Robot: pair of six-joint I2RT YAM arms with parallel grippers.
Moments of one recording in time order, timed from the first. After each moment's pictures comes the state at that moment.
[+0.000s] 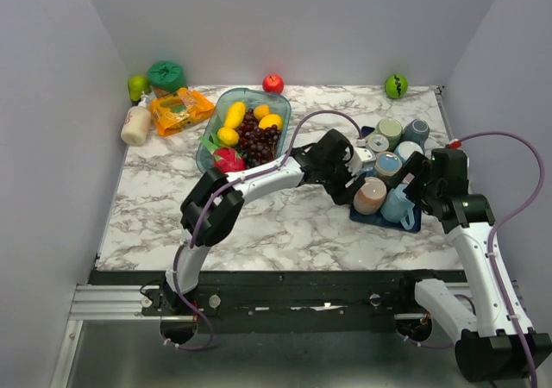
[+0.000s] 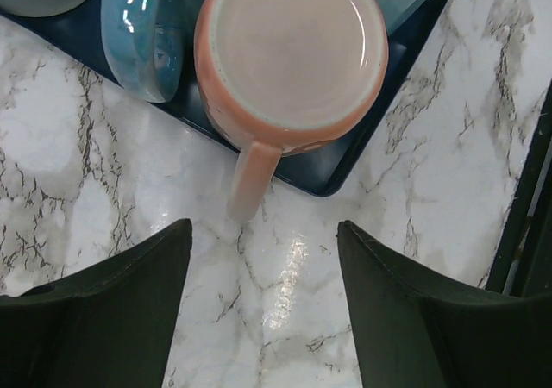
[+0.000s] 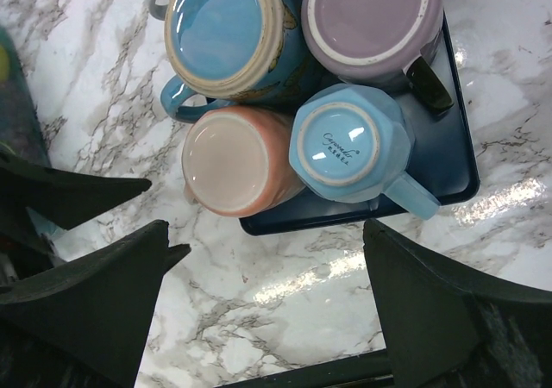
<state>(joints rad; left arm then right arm) -0.90 2.07 1.66 -0.37 0.40 0.12 0.05 0.86 0.90 -0.81 0.11 0.63</state>
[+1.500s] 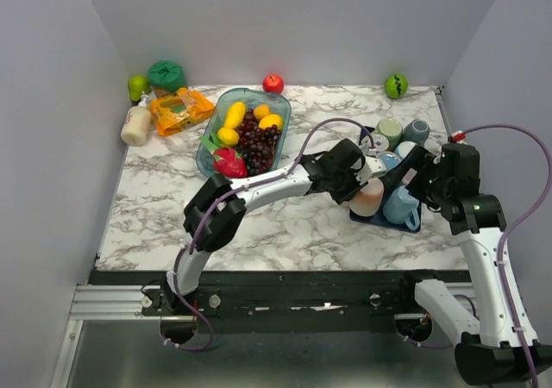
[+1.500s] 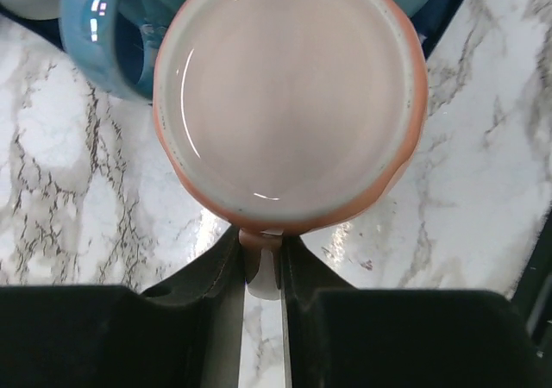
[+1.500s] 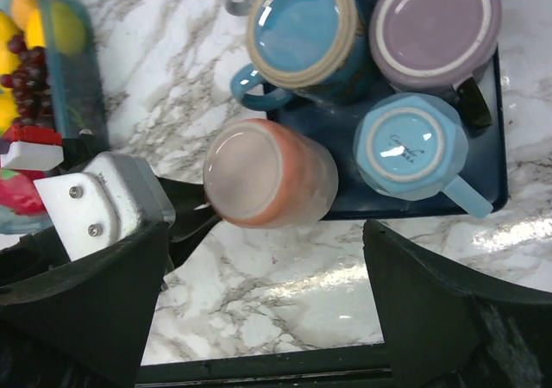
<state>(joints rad) -0.99 2.10 1.71 -0.42 0.21 0.16 0.05 0.83 0.99 -0.85 0.01 0.57</state>
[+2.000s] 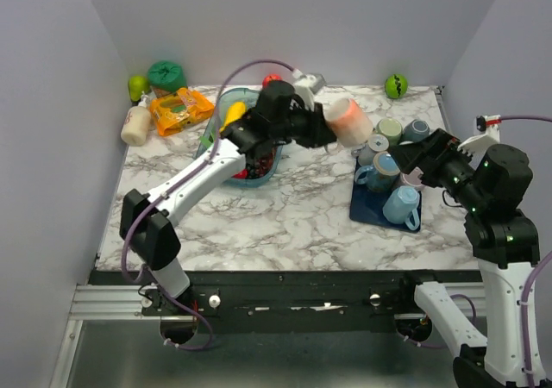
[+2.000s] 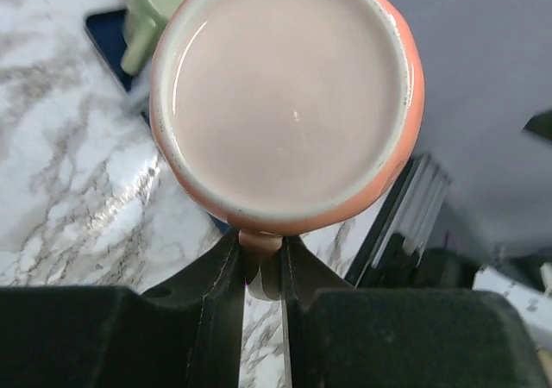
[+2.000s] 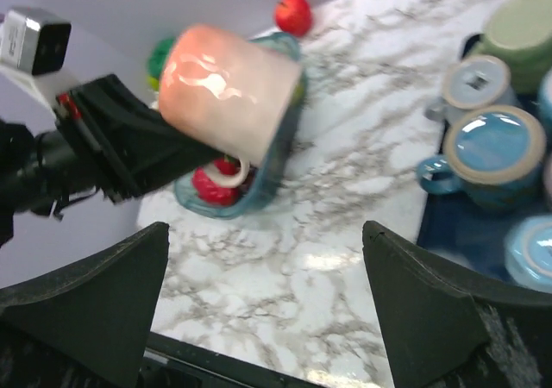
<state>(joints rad) -0.75 1.69 1.61 -0.29 0.40 -0.42 0.05 0.75 1.24 -0.76 -0.26 0.58</state>
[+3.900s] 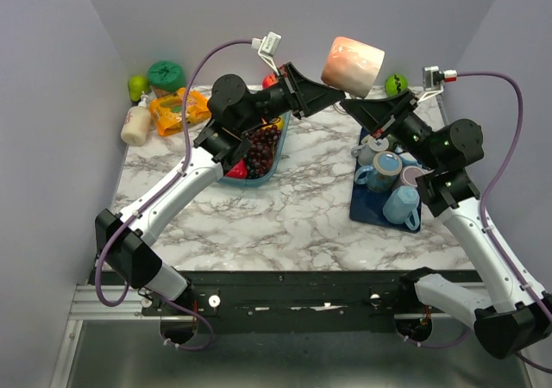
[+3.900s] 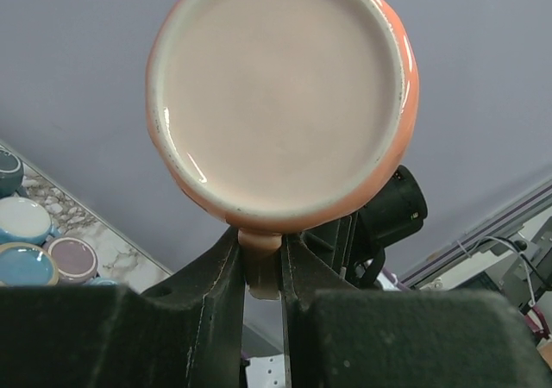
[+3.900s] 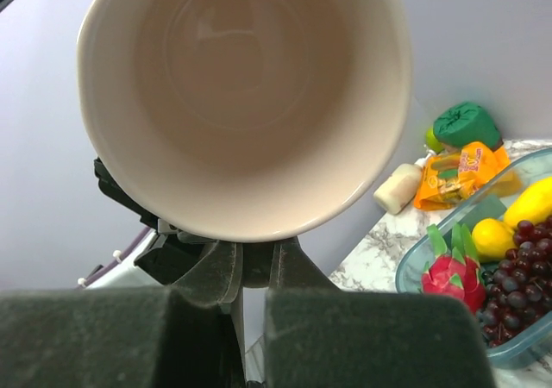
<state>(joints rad) -0.67 1.51 1.53 0.35 0.53 -1.04 0.35 1.03 1.08 0.35 -0.49 0.95</state>
